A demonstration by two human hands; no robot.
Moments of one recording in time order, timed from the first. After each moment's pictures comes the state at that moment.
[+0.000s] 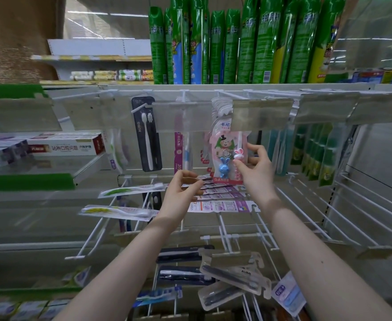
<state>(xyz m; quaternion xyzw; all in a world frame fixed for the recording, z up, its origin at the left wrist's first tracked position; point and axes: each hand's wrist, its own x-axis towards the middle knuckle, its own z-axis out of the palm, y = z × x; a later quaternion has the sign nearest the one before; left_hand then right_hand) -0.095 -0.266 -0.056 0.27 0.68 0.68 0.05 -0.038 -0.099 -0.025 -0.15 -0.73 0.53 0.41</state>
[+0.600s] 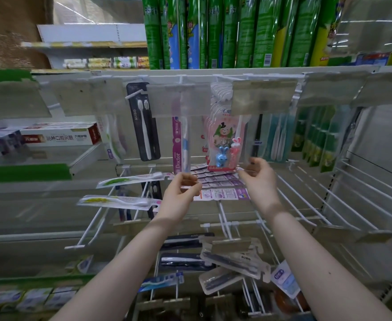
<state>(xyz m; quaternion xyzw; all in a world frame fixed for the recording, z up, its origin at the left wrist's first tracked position) -0.091 -0.271 -0.081 0.26 0.72 0.64 0.06 -0.026 -0.097 -0.062 -0.22 -0.75 0.52 0.36</state>
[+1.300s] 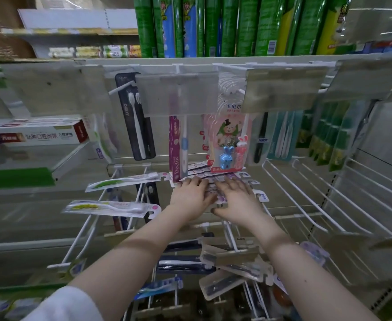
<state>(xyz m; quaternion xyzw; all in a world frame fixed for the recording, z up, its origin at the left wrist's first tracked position) -0.160 -0.215 -0.114 0.39 0.91 0.07 -0.09 -0.069 -0.100 -0.107 -0.15 -0.98 0.09 0.07</state>
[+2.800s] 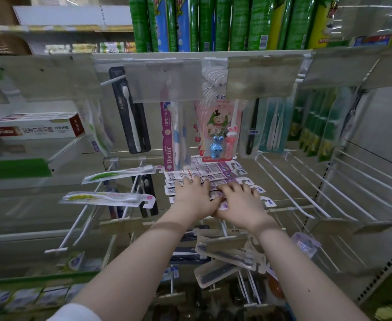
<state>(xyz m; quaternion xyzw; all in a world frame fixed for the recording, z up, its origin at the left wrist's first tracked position) -0.116 -0.205 -0.110 0.34 0.94 -0.02 -0.04 -0.031 -0.103 -0.115 -0.18 -0.98 0.08 0.06</state>
